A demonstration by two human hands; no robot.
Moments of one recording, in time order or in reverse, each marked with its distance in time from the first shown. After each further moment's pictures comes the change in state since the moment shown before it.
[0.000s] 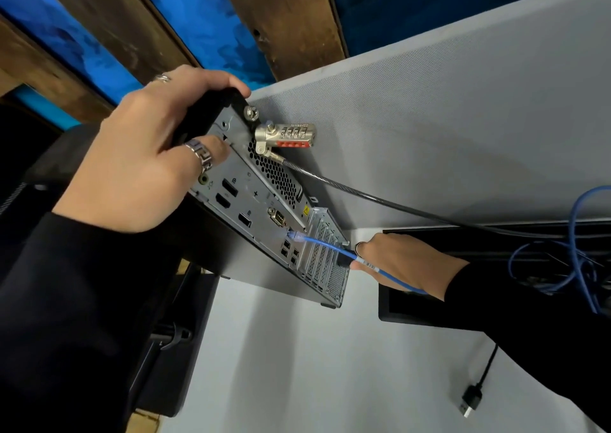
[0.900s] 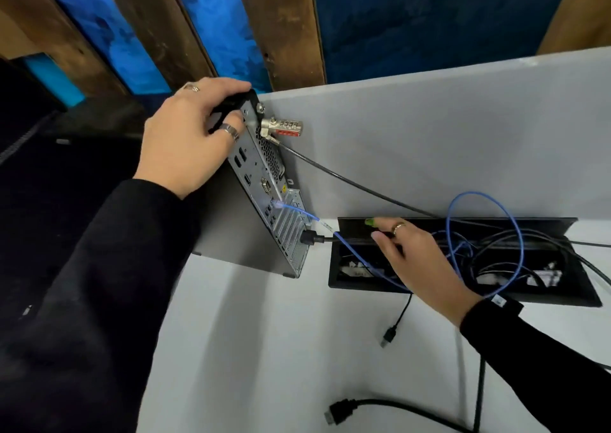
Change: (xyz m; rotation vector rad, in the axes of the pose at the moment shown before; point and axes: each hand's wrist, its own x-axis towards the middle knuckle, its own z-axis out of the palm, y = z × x) left_hand -0.023 -0.001 0.009 0.067 0.223 -0.029; right_hand -0.102 -0.030 -0.020 0.763 0.512 0.560
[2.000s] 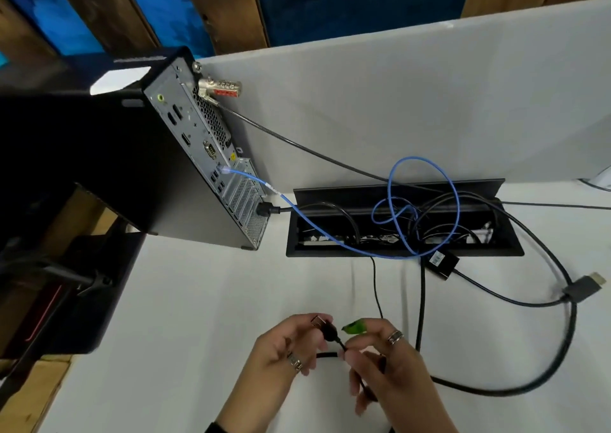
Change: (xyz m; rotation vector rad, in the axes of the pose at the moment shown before) left_hand -0.245 0.082 0.119 -1.135 -0.542 -0.732; right_hand -0.185 -0.023 0.000 0.832 -0.055 0.563
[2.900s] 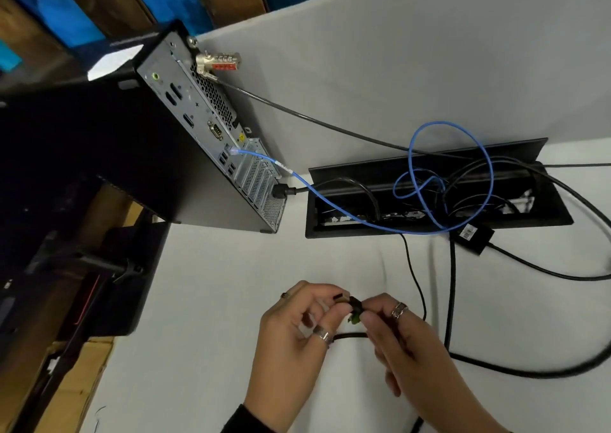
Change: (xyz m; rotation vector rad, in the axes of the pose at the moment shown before) left_hand -0.009 0.011 0.010 0.500 0.206 0.439; right_hand 0.003 -0.002 0.005 -0.211 -0.112 -0.135
